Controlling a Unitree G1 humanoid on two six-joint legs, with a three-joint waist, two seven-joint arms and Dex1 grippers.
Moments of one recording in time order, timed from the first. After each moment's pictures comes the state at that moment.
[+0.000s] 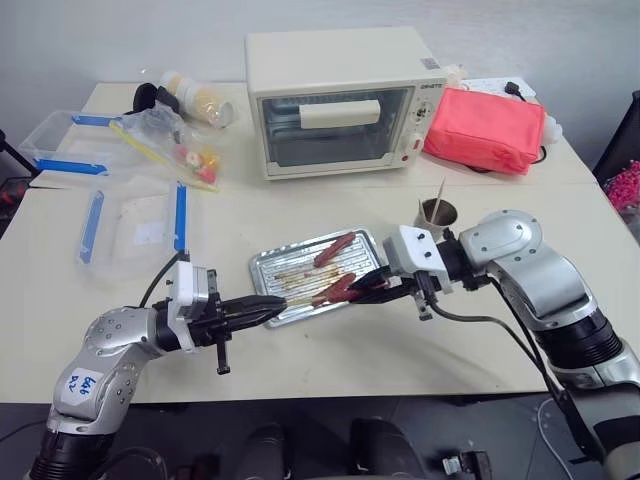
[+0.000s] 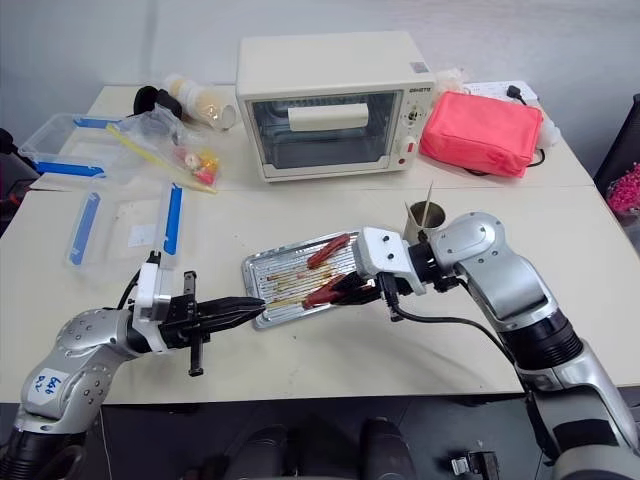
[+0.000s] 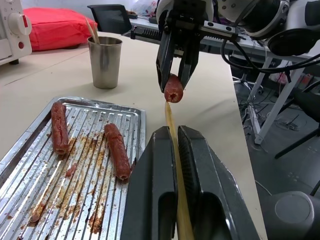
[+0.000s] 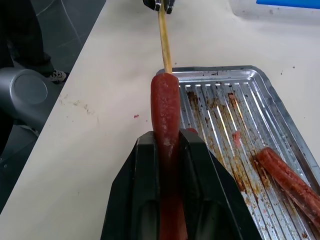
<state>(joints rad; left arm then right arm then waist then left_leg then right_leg) -0.07 0.63 0.11 -0.34 -0.64 0.29 -1.04 -0.71 -0.71 0.30 -0.14 0.30 0.36 1.39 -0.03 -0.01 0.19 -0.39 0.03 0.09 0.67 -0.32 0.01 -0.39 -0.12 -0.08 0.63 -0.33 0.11</state>
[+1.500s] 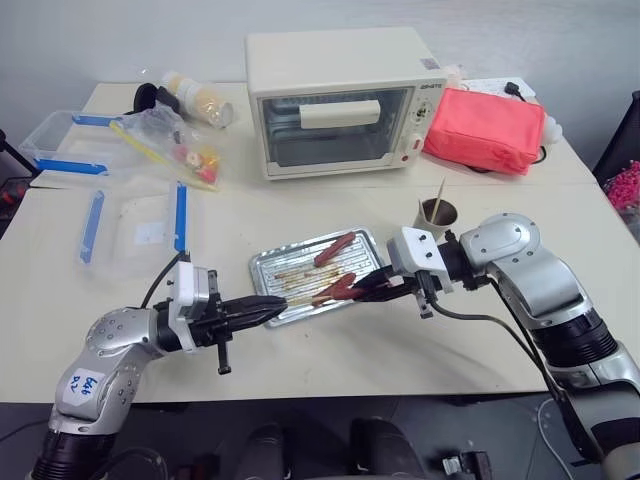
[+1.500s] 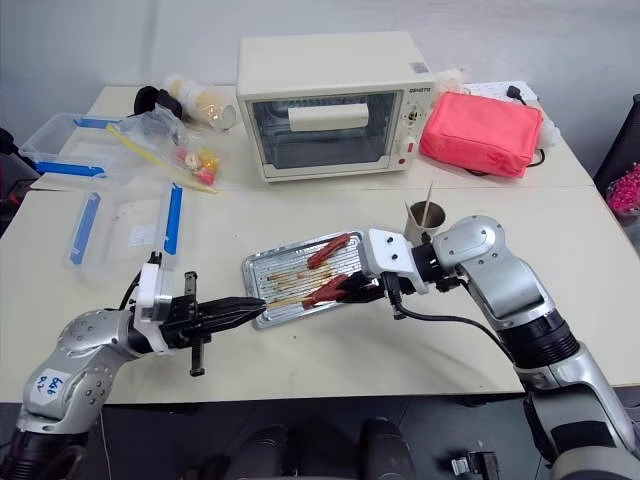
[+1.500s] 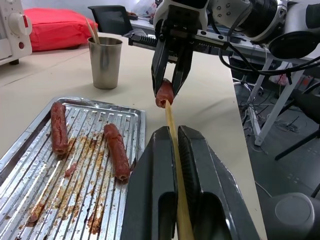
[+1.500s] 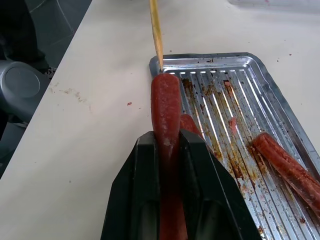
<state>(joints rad) -0.08 0.61 0.11 -0.34 -0.64 0.28 -1.04 -0.70 -0.70 0.30 -0.08 0.27 0.30 1.40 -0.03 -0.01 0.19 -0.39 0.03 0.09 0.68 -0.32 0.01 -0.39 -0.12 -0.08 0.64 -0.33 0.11</state>
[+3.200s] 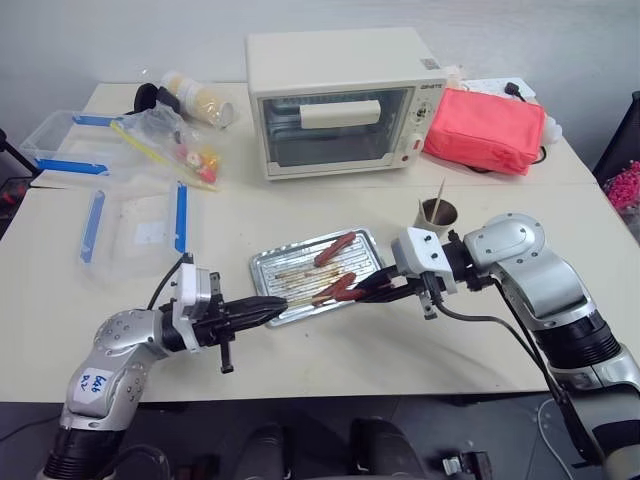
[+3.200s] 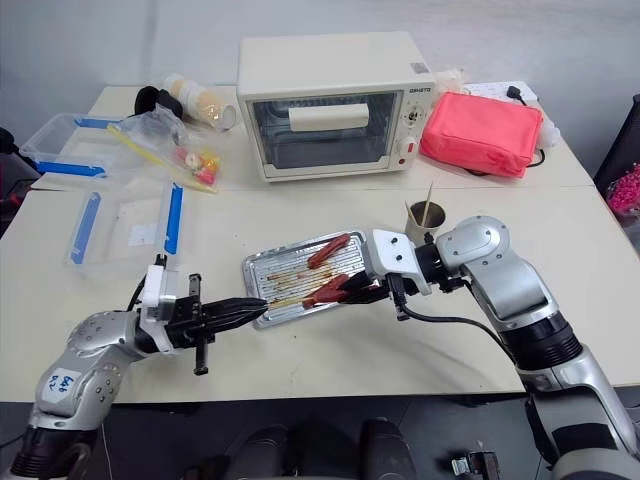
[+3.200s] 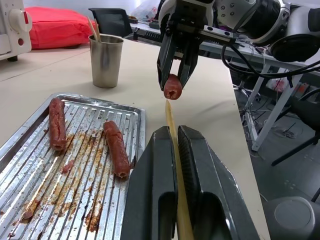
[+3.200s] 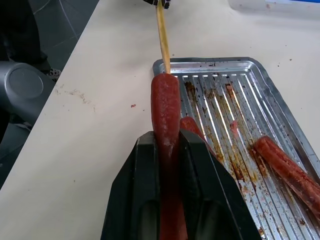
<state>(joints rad) -0.09 0.59 0.10 -0.27 -0.62 0.26 -1.06 -0.69 -0.70 0.28 -0.08 0.28 0.29 1.41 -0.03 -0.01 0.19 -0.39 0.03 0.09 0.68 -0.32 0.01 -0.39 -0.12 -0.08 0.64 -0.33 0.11</state>
